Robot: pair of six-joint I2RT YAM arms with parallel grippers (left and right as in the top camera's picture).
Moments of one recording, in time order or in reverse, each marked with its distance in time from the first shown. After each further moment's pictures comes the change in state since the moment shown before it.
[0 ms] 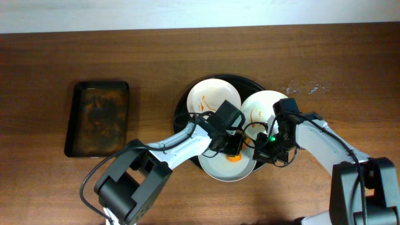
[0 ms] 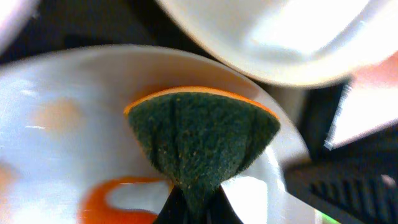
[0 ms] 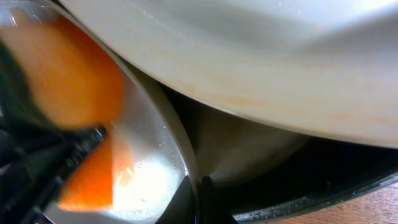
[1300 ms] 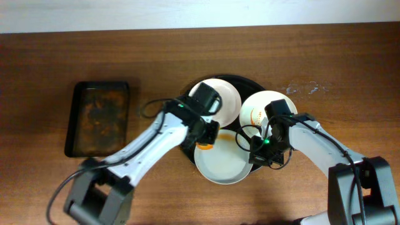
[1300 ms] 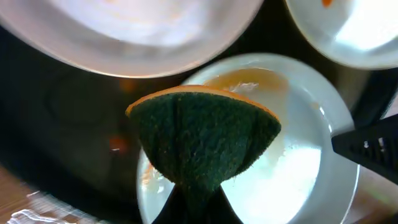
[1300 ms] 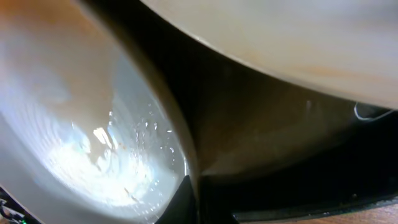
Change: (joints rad) left arm 0.134 -0.199 0.080 -0.395 -0.166 0.142; right arm 0.070 0.000 -0.001 -0.011 0.012 0.003
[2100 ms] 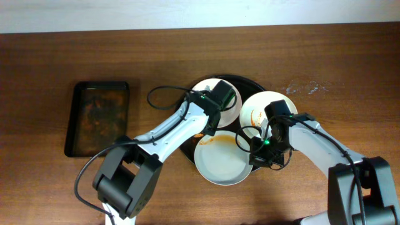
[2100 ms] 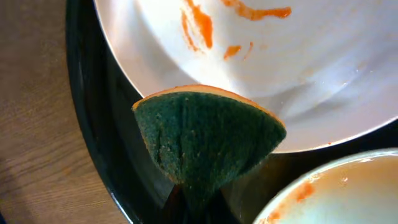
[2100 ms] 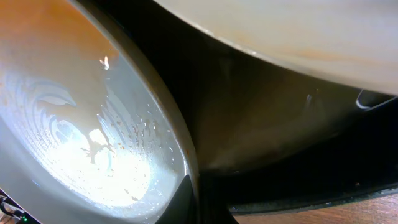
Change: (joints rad) left arm -0.051 0.224 0.186 -0.085 -0.444 0.011; right arm 0.002 0.000 0.000 -0.021 -0.004 0.001
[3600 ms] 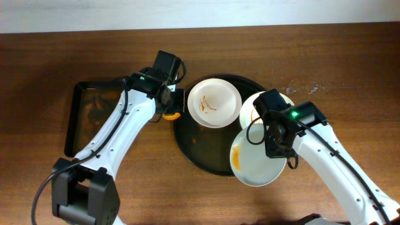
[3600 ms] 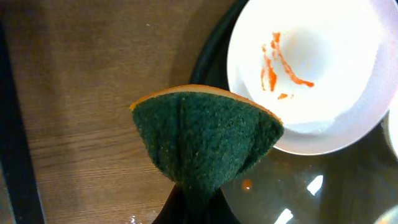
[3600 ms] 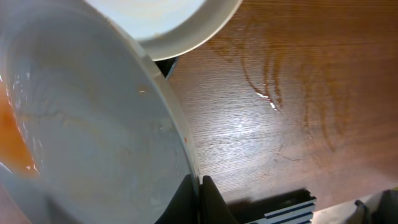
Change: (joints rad) left arm 0.311 -0.219 0.004 -0.051 0.270 0.000; right arm 0.208 -0.222 0.335 -0.519 0.739 0.064
